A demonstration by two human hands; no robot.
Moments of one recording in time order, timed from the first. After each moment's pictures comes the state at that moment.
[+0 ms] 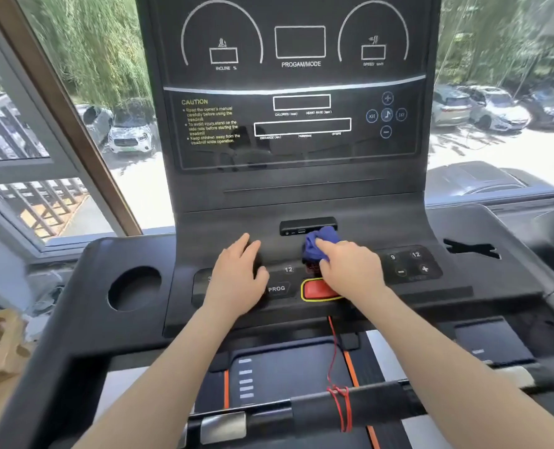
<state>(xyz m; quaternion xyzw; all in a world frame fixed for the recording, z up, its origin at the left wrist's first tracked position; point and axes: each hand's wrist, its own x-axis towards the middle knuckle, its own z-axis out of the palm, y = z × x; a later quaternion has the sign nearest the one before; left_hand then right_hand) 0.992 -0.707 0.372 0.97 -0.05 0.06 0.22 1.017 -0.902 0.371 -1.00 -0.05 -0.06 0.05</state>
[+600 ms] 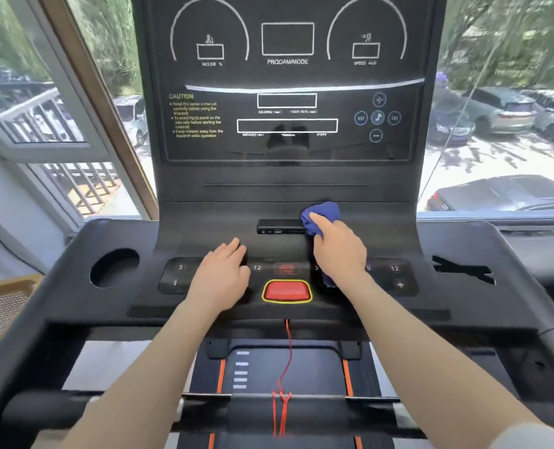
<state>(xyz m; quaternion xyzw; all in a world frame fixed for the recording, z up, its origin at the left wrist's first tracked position) 0.991 -0.752 0.373 0.99 0.03 -0.03 0.14 1.062 -0.941 0.371 -0.98 -0.05 -0.06 0.19</state>
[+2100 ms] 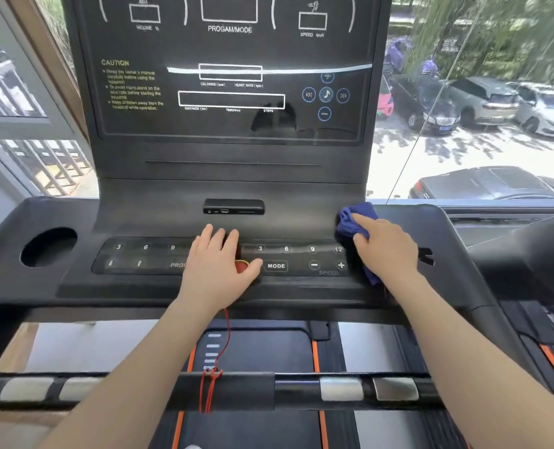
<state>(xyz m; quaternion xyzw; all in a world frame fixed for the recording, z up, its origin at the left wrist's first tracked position) 0.982 -0.841 0.361 0.99 0.04 0.06 0.10 1.057 -1.101 0.367 -0.99 -0.05 -0.11 0.10</state>
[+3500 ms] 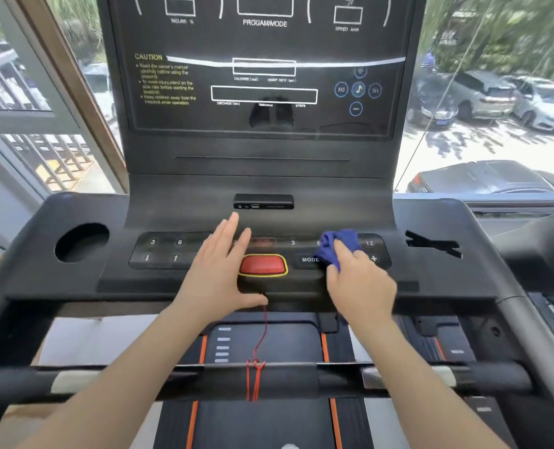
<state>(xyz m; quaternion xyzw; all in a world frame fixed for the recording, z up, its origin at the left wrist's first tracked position) 0.950 -0.786 0.370 0.99 -0.10 0.05 0.12 0.972 -1.001 0.359 -0.99 -0.02 -0.11 0.06</state>
